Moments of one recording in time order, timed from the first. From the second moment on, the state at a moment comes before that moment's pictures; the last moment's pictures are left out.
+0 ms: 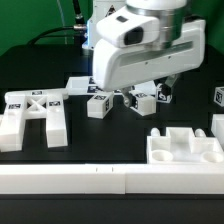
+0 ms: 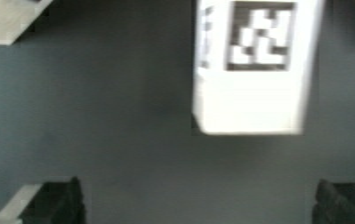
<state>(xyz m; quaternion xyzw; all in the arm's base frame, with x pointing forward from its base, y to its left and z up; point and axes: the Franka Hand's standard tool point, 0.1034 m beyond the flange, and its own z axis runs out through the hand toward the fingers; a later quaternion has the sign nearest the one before) 0.508 0.040 0.038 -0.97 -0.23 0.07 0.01</state>
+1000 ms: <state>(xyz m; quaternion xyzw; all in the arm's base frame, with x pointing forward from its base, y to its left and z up) 0.491 0.046 0.039 -0.96 -0.20 0.18 -0.03</state>
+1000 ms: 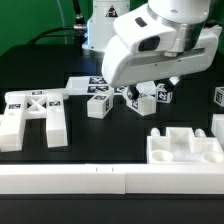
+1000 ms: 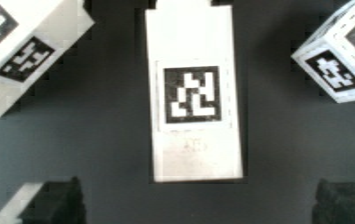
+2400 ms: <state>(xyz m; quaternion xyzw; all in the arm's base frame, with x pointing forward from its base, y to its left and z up) 0.470 0.037 0.006 -0.90 -0.16 0.40 -0.07</state>
